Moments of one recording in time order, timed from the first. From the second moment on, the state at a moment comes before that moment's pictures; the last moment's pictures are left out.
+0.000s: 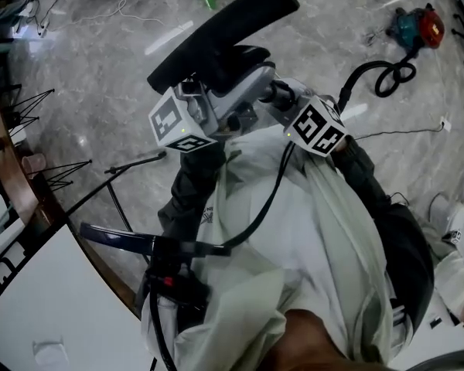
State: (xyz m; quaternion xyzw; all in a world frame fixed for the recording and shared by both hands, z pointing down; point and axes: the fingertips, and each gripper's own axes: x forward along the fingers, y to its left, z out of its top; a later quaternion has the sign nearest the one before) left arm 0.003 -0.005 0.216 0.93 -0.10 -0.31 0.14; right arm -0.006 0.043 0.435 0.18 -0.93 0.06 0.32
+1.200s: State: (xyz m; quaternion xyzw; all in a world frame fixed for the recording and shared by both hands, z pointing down) left arm 0.005 0.005 0.223 0.94 -0.05 -0.31 0.15; right arm -0.002 0.050 0.450 0.17 -0.92 0.05 0.34
